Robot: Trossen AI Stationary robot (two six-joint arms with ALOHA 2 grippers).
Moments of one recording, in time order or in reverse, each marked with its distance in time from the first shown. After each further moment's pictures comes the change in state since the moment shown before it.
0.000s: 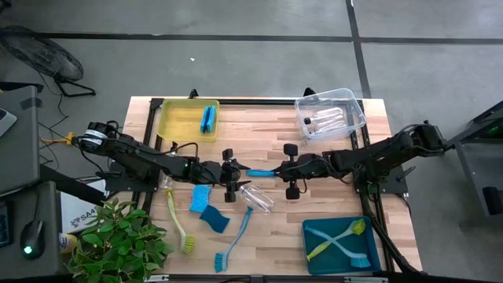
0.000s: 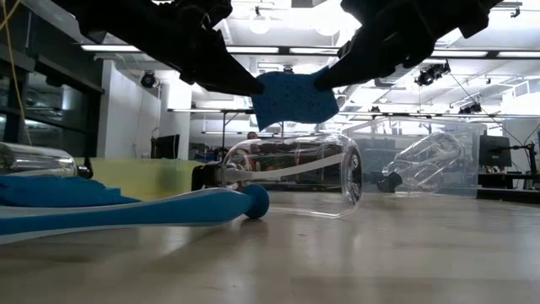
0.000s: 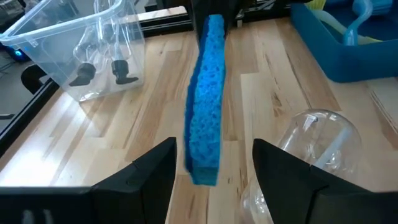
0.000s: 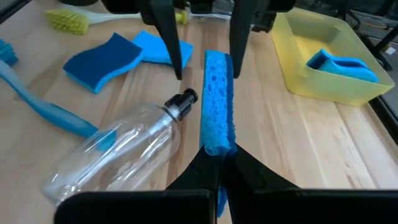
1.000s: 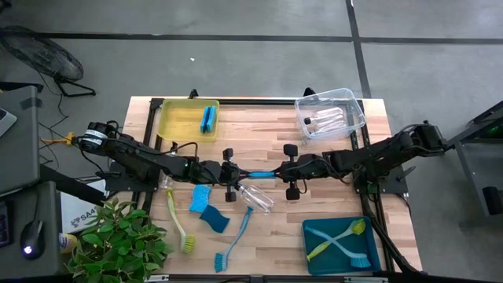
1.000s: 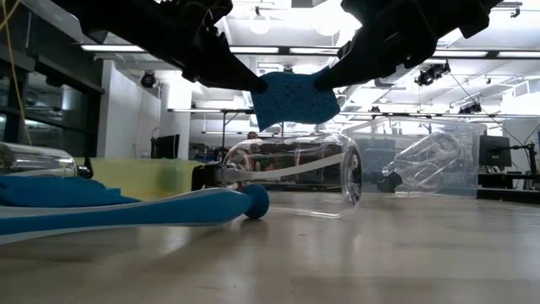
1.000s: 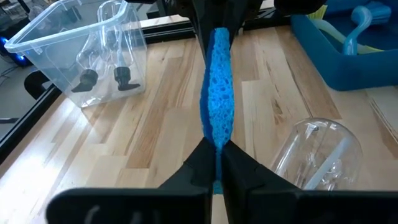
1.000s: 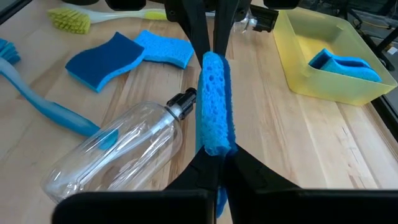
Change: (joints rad) left arm 0.000 0.000 0.000 0.025 0.005 0.003; right arm 0.000 0.001 0.000 -0.002 -0.002 0.001
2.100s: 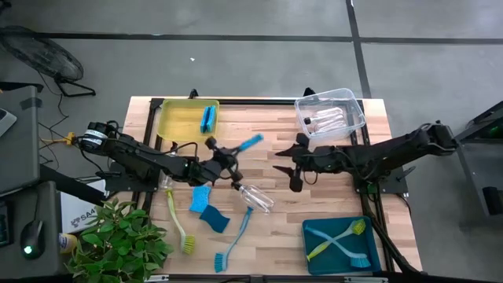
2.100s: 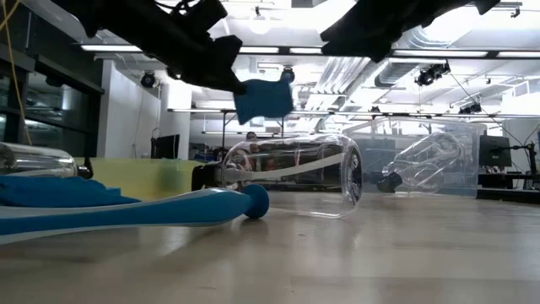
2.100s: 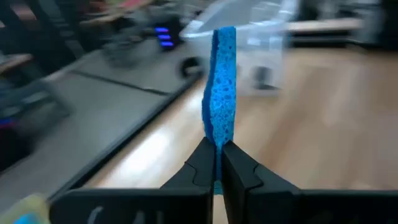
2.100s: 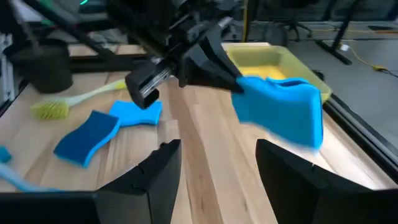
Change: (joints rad) left arm 0.000 0.000 0.000 0.012 -0.580 -0.116; right arm 0.000 -0.166 0.000 -0.001 0.128 0.187
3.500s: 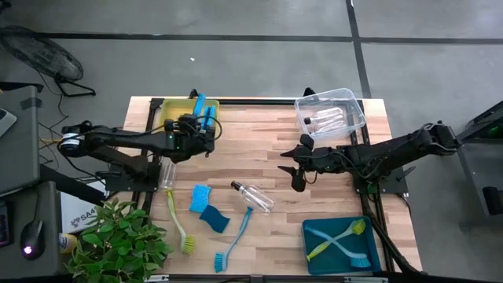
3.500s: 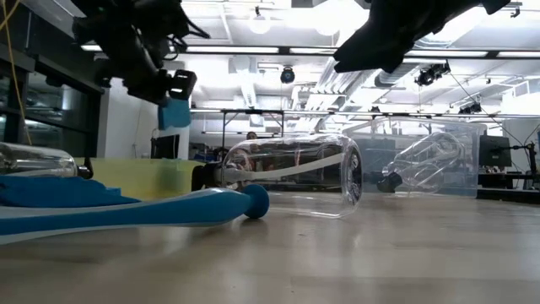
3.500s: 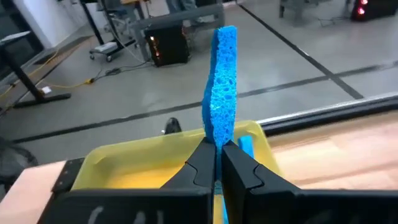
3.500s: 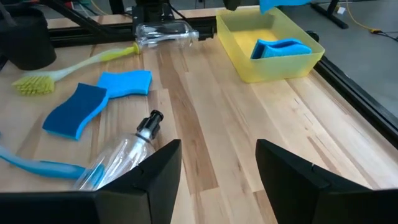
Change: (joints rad) left arm 0.321 -0.251 0.000 -0.873 -0.304 -0.786; right arm 0.000 -0.030 -0.001 -0.162 0.024 0.097
